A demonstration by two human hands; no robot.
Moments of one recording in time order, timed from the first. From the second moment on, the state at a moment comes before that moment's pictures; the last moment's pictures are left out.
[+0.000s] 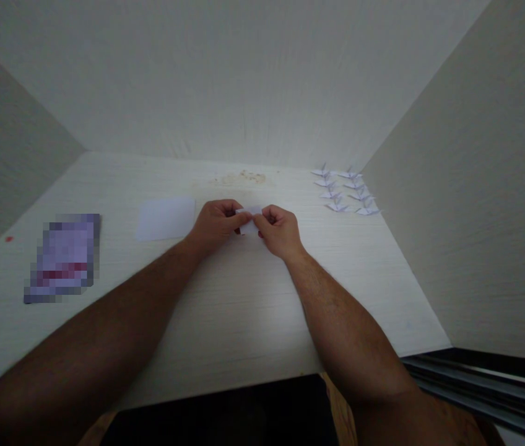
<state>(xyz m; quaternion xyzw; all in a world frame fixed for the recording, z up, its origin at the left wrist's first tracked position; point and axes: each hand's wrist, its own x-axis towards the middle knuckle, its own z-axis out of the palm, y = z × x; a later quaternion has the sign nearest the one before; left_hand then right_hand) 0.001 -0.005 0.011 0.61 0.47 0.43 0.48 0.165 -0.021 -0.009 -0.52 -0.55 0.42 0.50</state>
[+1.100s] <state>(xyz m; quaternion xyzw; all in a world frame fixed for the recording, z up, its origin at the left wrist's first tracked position) 0.001 -0.004 0.011 0.60 0.43 0.41 0.53 0.167 -0.018 -0.006 -0.48 -0.52 0.49 0.51</state>
